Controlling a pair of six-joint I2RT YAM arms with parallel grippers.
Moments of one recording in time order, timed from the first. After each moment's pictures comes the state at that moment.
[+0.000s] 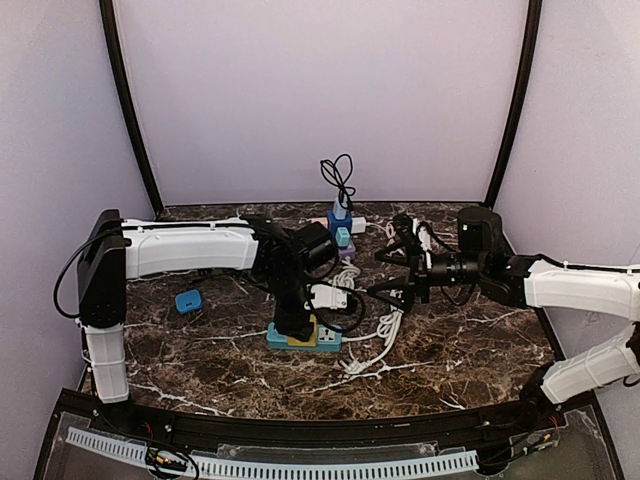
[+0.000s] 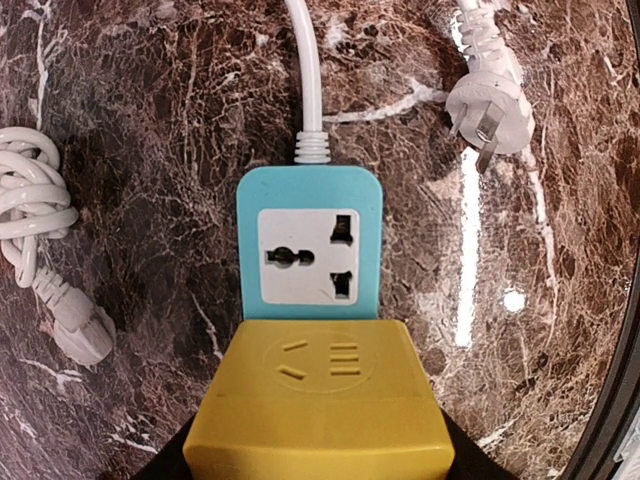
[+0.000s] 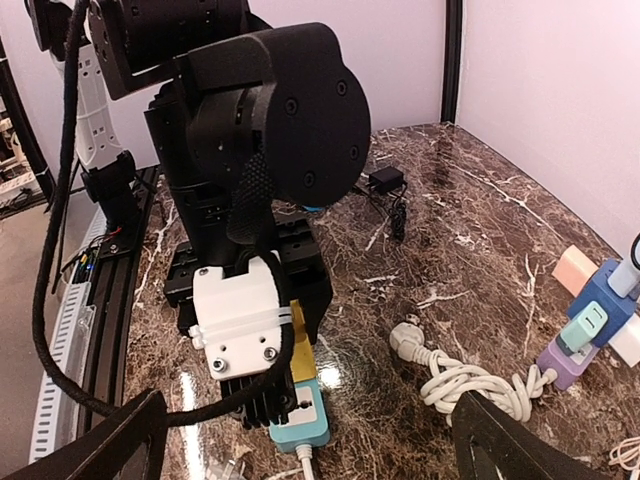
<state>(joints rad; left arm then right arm) -0.98 1.97 1.58 -0.99 0.04 0.61 0.66 1.24 0.70 0.21 -0.68 -0.14</state>
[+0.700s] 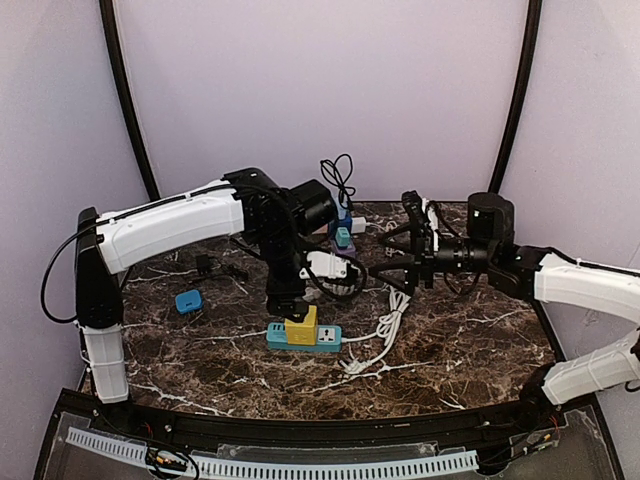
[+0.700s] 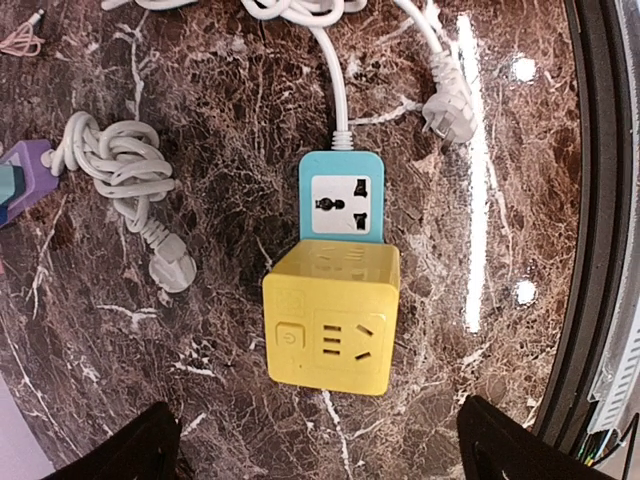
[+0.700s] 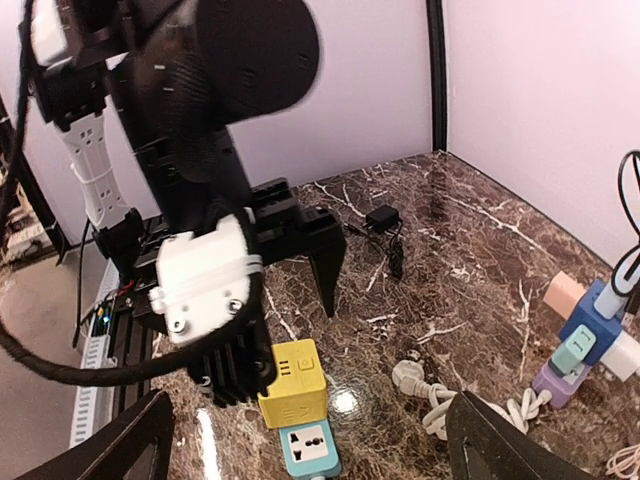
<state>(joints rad) -0.98 1.96 1.90 -1.30 0.01 0.63 0.66 1.18 0.75 0.19 -0.68 -0.03</state>
